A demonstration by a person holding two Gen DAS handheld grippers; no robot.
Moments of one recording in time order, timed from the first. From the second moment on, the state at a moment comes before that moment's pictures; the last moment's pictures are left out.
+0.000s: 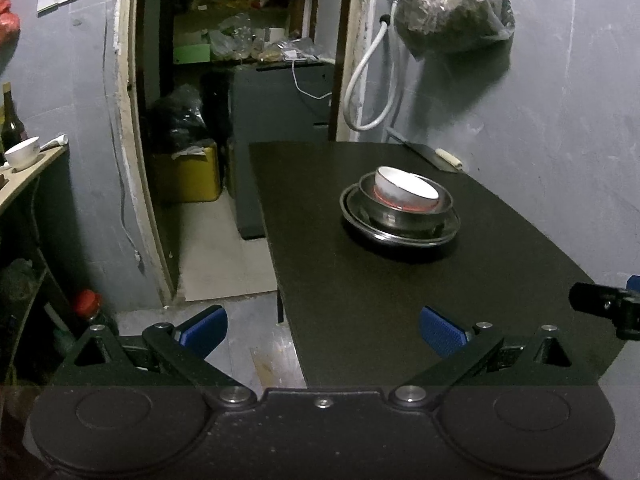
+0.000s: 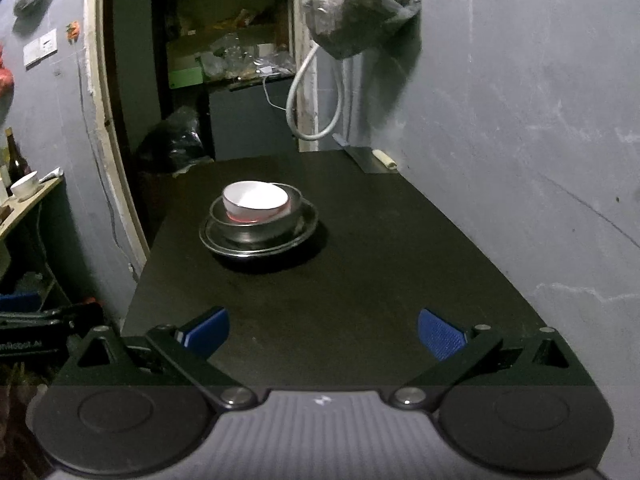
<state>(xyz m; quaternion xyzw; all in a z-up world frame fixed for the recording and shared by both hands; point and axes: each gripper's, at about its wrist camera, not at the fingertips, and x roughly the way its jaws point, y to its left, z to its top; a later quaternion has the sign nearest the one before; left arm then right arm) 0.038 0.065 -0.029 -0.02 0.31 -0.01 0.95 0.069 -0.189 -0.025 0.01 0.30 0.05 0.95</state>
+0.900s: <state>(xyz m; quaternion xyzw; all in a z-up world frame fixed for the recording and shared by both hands) 0.031 0.056 -0.034 -0.02 0.32 -0.03 0.95 0.067 -0.204 -0.038 0.03 0.32 0.05 0.95</state>
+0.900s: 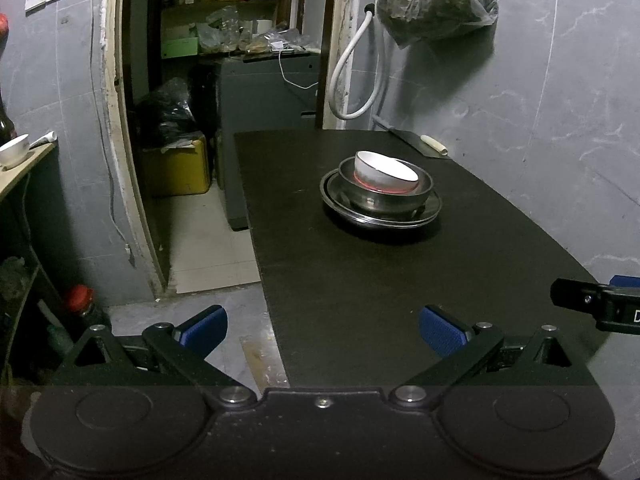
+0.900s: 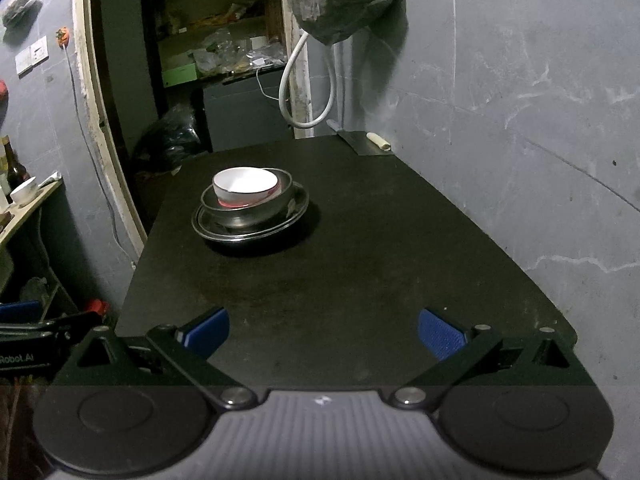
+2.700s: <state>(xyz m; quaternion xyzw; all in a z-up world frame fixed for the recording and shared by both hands) 0.037 0.054 -0.036 -0.02 0.33 -0.02 0.94 0.073 -0.204 -0.038 0.02 0.32 0.06 0.94</state>
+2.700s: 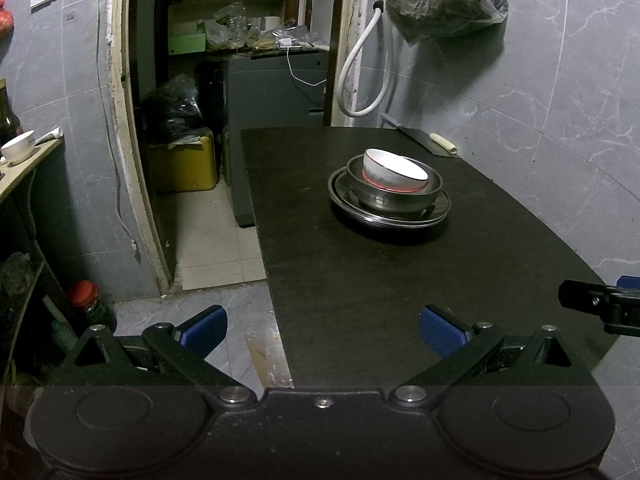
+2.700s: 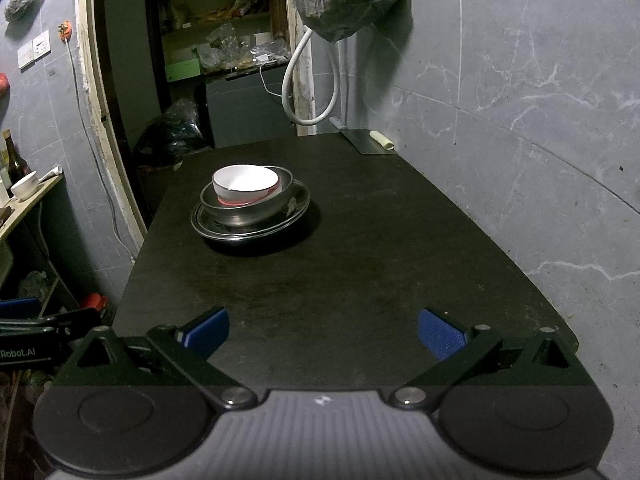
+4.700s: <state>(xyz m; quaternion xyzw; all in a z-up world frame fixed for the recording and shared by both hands) 0.036 0.056 -0.035 -0.02 0.33 -0.02 0.94 0.074 -0.208 -0.037 0.02 0.32 0.05 0.95</state>
